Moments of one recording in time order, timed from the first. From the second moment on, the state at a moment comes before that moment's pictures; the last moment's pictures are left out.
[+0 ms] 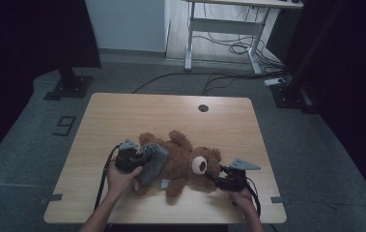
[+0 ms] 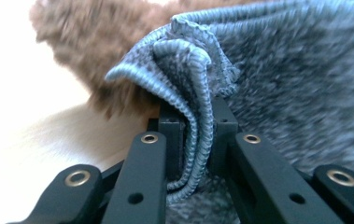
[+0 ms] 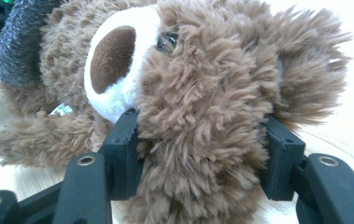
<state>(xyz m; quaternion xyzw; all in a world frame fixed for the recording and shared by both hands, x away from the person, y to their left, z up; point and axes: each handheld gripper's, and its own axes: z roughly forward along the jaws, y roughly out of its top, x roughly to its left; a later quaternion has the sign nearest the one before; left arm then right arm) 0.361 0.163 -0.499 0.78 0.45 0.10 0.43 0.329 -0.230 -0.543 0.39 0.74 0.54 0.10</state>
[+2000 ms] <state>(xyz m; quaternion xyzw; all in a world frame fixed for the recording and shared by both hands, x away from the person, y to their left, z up) 0.356 0.195 -0.533 0.80 0.49 0.02 0.35 0.329 -0.230 -0.543 0.39 0.74 0.54 0.10</state>
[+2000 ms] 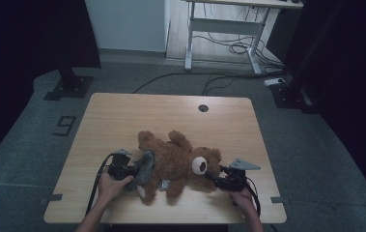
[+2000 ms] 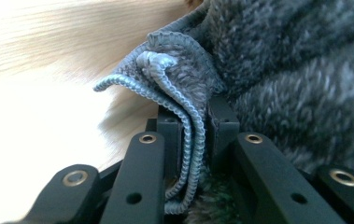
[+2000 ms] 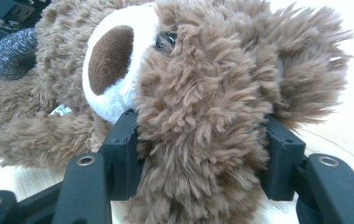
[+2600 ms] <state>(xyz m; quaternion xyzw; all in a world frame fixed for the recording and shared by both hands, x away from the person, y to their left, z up) 0.380 0.164 -0.495 0.77 0.46 0.09 0.43 0.331 -0.234 -0.544 0.39 0.73 0.54 0.09</state>
